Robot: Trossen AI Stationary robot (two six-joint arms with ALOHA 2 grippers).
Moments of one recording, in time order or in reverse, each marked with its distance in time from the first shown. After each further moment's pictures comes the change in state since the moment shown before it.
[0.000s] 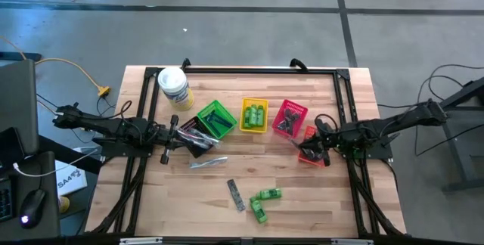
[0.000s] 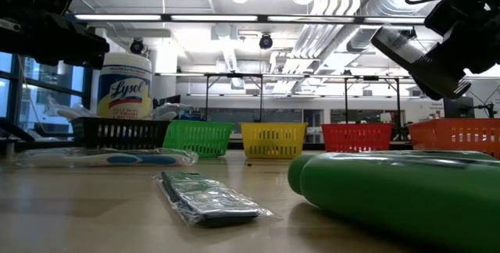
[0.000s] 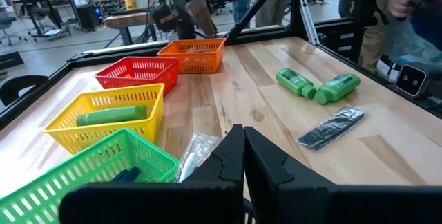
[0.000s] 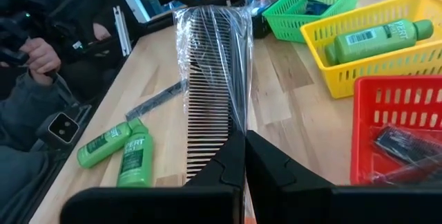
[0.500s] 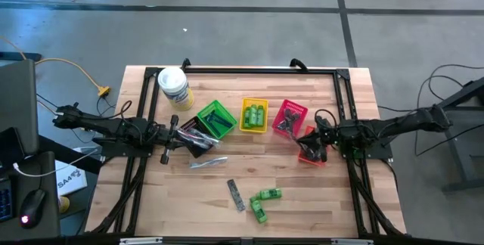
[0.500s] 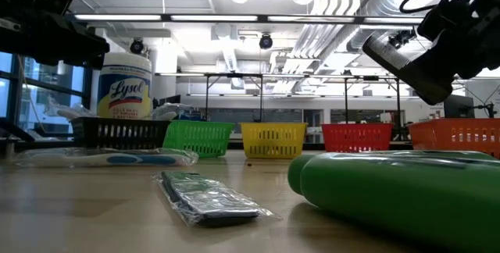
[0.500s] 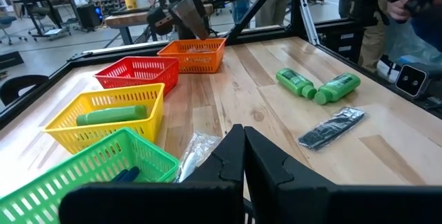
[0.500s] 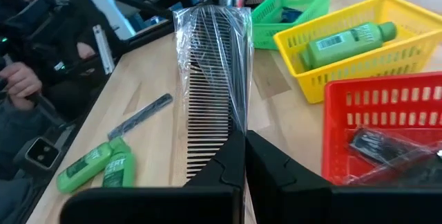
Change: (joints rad) left arm 0.000 0.000 0.000 0.000 -0.001 0.000; right arm -0.102 0.000 -0.031 0.052 -0.038 0.018
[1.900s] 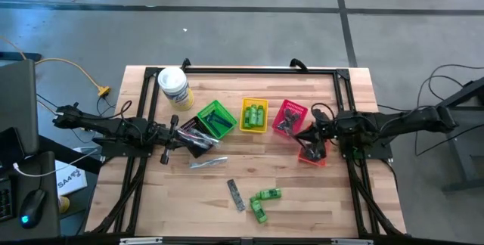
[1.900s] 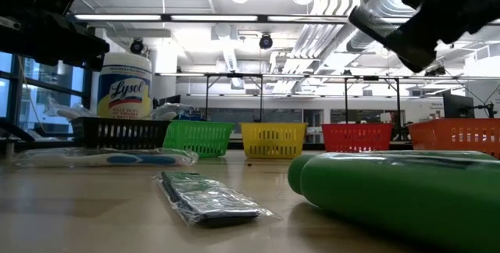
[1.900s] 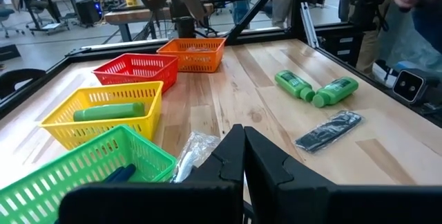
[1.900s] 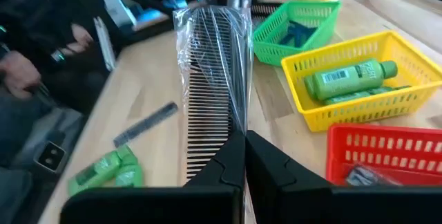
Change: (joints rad) left arm 0.000 0.000 0.000 0.000 -0.001 -0.031; right arm -0.076 0.156 0.248 -0.142 -0.082 -0.070
